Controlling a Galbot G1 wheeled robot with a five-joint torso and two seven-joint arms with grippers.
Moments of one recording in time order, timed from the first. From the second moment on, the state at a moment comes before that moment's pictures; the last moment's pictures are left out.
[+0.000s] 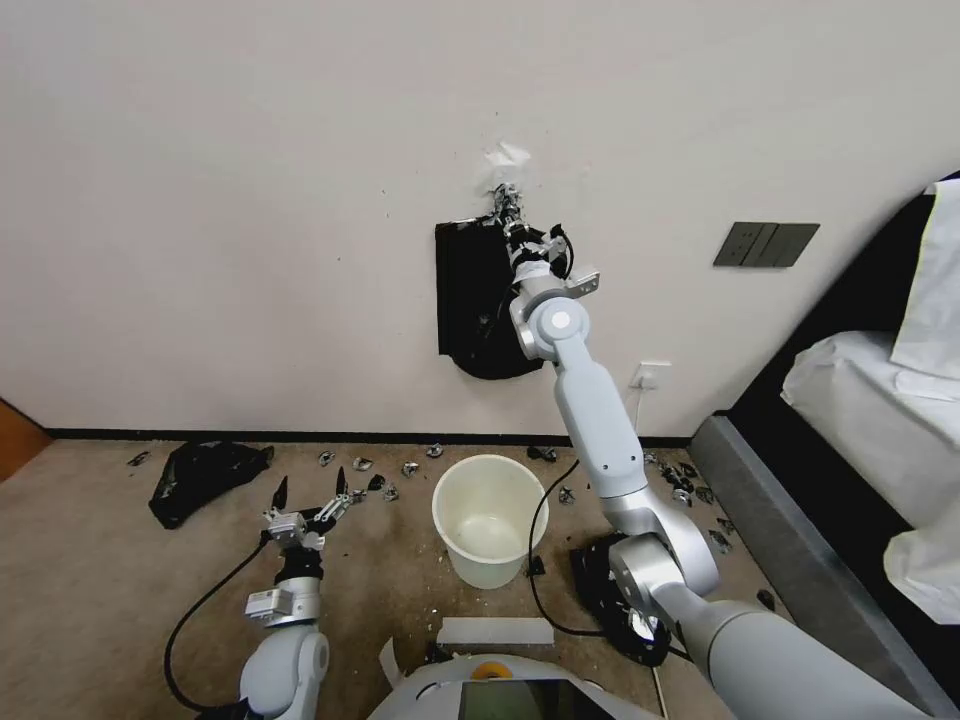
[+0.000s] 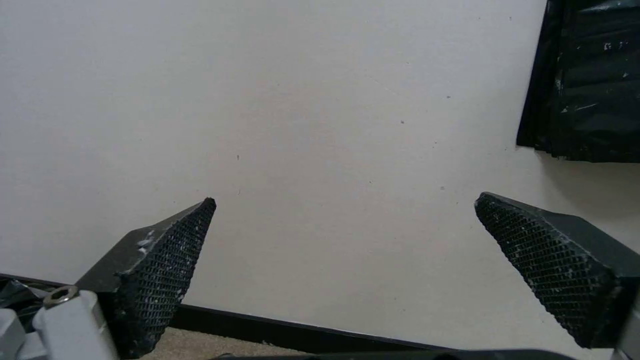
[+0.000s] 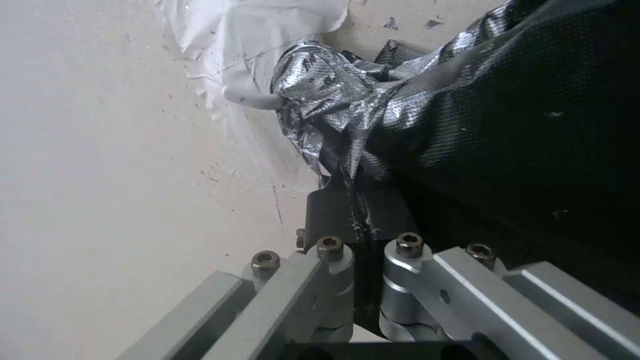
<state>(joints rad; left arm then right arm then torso) 1.63 -1.52 -0.73 -1.91 -0.24 -0.39 0.05 -0.31 1.54 0.17 1.50 1.42 0.02 0.33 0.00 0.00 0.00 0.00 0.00</state>
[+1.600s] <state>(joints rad) 1.56 -1.53 -0.72 -1.83 -0.23 -0.41 0.05 -0.62 1.38 0.03 1.91 1.26 -0.11 0.73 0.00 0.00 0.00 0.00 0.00</state>
